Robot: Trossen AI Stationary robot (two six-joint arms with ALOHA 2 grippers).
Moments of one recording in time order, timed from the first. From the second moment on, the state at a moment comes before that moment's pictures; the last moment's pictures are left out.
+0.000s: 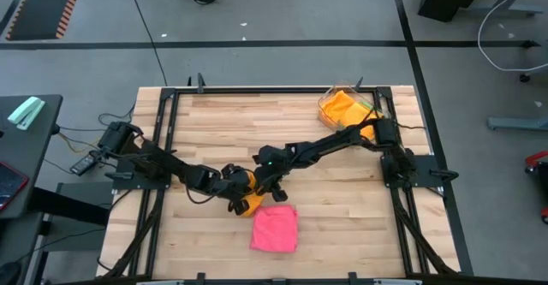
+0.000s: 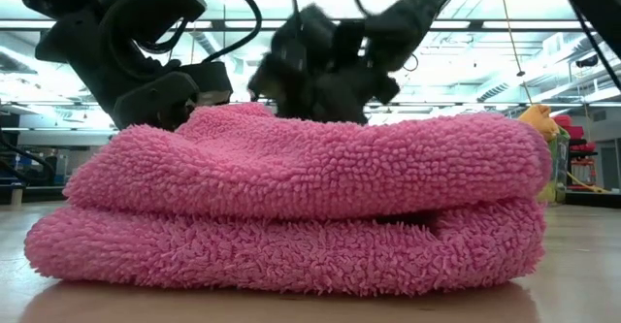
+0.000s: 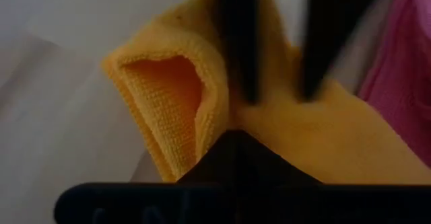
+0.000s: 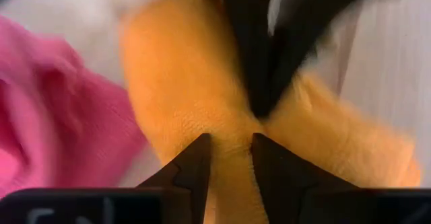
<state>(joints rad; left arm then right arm) -0.33 1.65 0.65 0.09 -0.33 -0.67 0.00 2.12 1.32 0.03 -0.42 -0.22</state>
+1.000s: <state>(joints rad) -0.33 1.40 0.66 -0.05 -0.29 -0.64 -0.02 2.12 1.32 -0.04 -0.38 -0.16</state>
